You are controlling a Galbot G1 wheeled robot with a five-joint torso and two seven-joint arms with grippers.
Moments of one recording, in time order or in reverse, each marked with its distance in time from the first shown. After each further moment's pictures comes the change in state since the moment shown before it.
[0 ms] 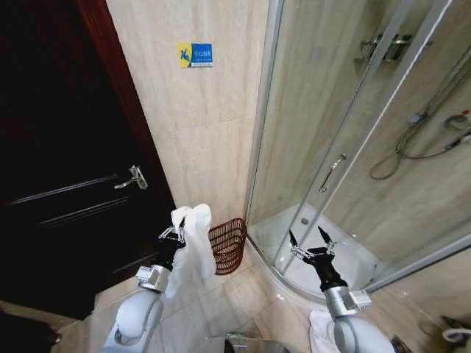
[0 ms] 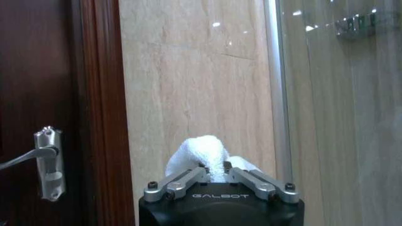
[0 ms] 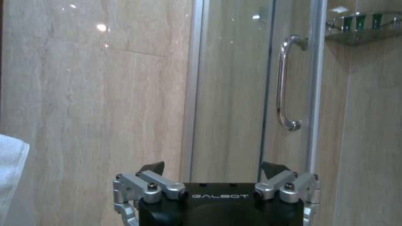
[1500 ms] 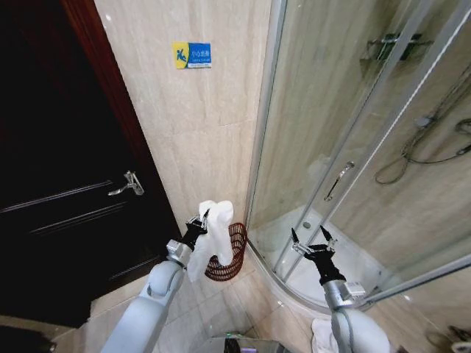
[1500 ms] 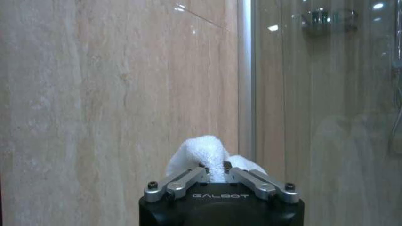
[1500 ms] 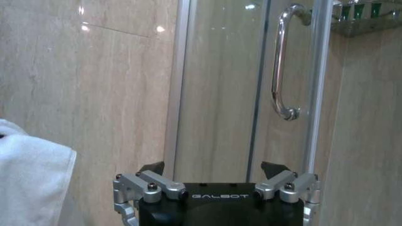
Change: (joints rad) left arm -0.355 0.100 0.221 0.296 -0.113 0.043 0.037; right arm 0.078 0.006 0.012 -0.057 -0.050 -0.043 0.028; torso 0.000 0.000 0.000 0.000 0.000
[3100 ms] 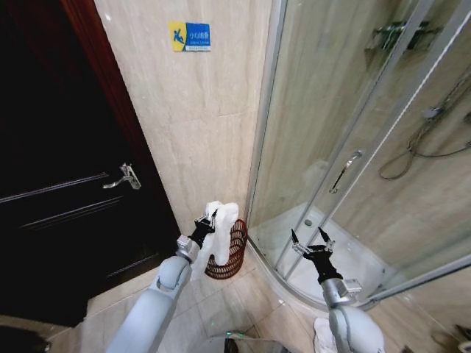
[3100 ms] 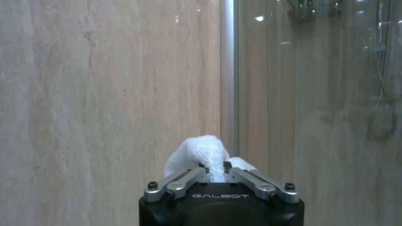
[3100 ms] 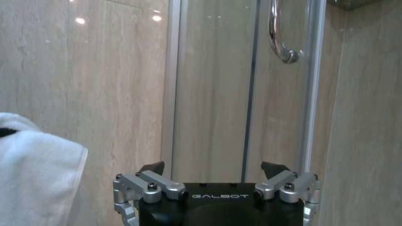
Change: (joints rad) left arm -0.056 -0.019 0.061 0.023 0.022 0.047 0.011; right arm 0.026 -0.024 0.002 -0.072 0.038 0.004 0.009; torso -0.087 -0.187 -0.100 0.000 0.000
